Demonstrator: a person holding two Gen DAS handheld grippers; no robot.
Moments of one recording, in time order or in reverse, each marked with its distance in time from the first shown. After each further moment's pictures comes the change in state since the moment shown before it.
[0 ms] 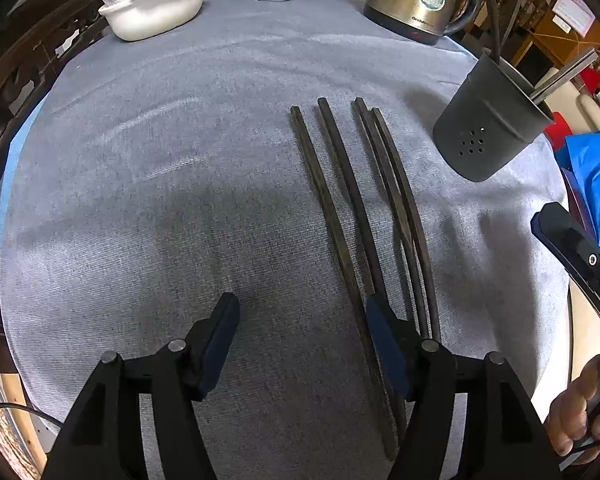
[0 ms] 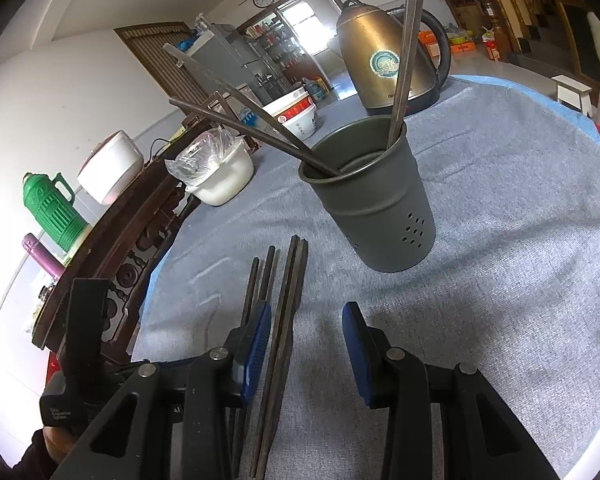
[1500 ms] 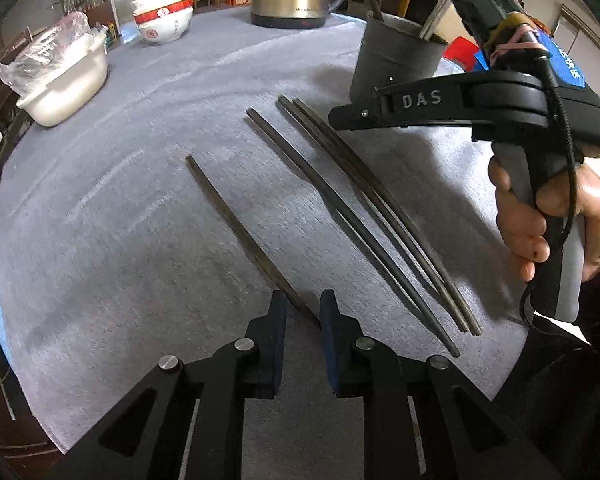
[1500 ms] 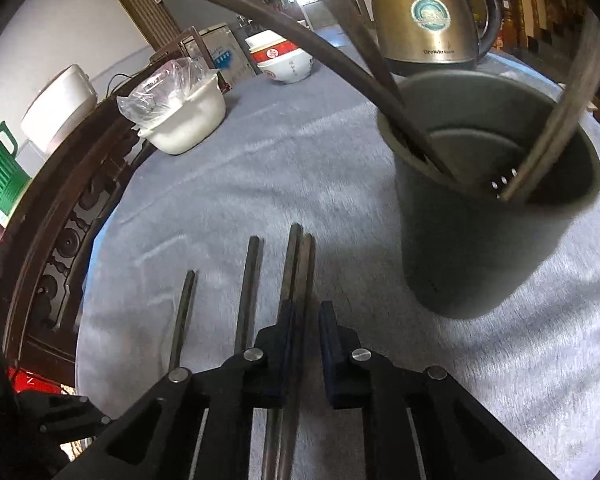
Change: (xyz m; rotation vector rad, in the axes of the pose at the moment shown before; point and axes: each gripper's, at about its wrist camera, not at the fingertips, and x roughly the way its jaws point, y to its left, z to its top) left arm -0.033 0.017 -0.024 0.413 -0.052 -0.132; right arm 0.111 0.033 0.033 -0.074 0.207 -0.174
